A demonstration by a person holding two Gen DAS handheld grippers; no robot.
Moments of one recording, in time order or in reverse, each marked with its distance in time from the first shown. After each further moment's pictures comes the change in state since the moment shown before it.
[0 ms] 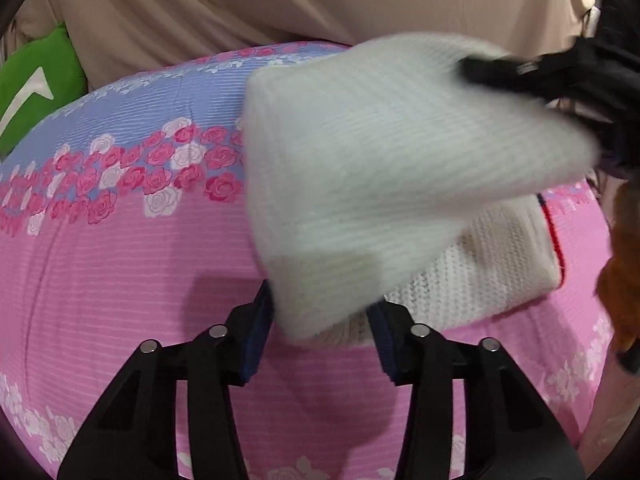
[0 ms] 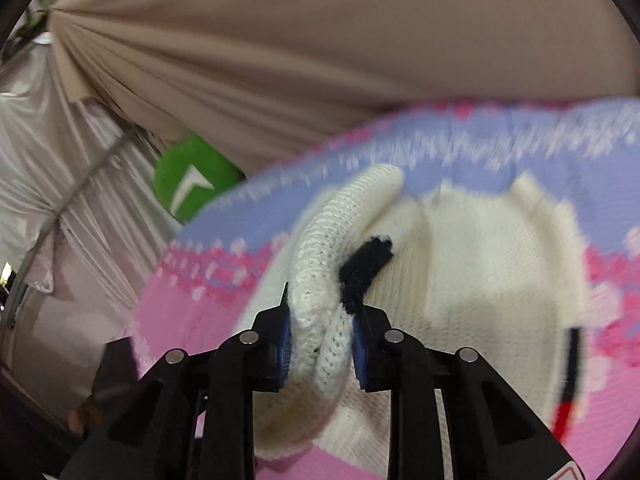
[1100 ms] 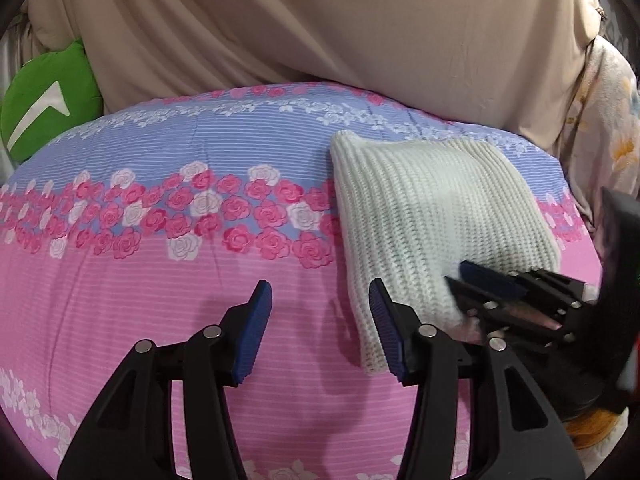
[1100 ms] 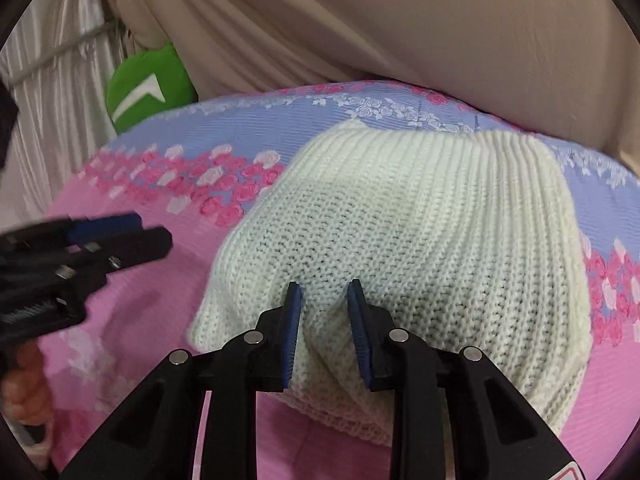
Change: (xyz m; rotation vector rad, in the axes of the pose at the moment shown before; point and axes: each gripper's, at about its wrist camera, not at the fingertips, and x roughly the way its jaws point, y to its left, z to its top) left arm -0.026 0.001 0.026 -0.041 -0.078 0.041; right arm 0.036 0.018 -0.075 -0.238 0.119 -0.284
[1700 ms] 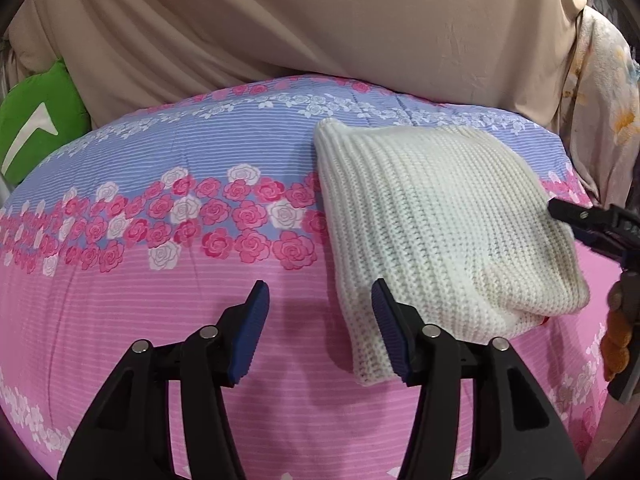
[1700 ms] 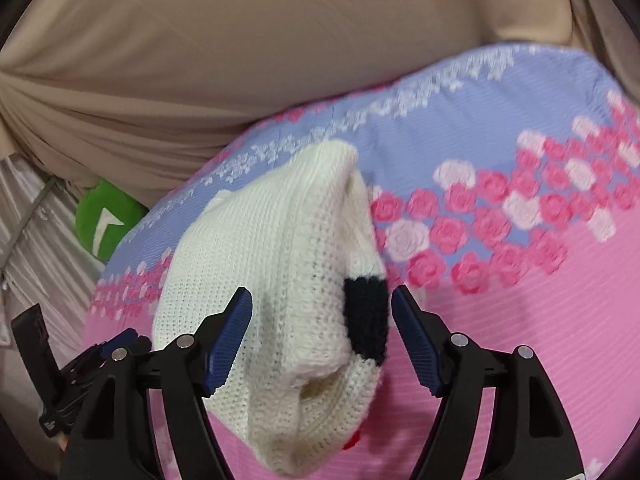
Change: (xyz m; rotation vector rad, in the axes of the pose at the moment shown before) left arm 0.016 -0.025 -0.001 0.079 0.009 0.005; right arm -0.046 -0.145 -0.009 0.484 -0.049 0.049
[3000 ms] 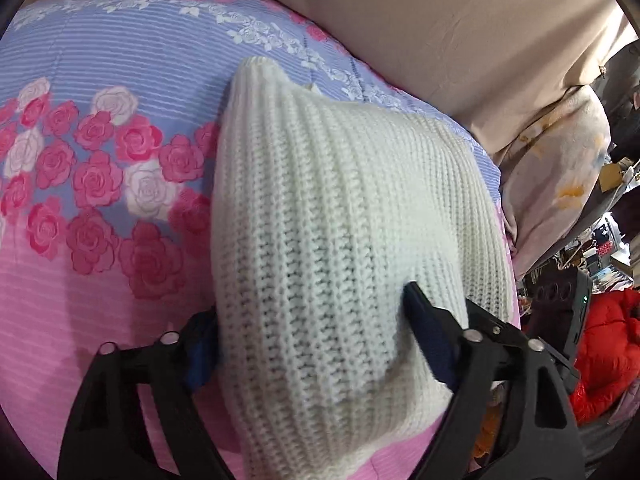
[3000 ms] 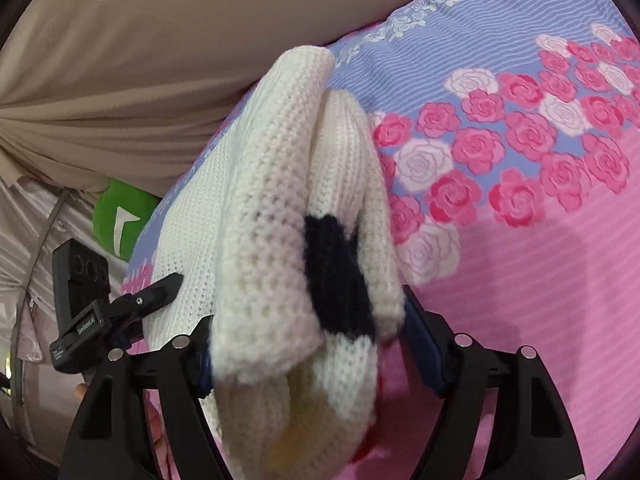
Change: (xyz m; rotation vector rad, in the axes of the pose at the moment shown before) left arm 0.093 0.005 0.034 -0.250 0.199 -0.456; right arm 0.048 -0.012 -0.022 0.103 0.100 0.101
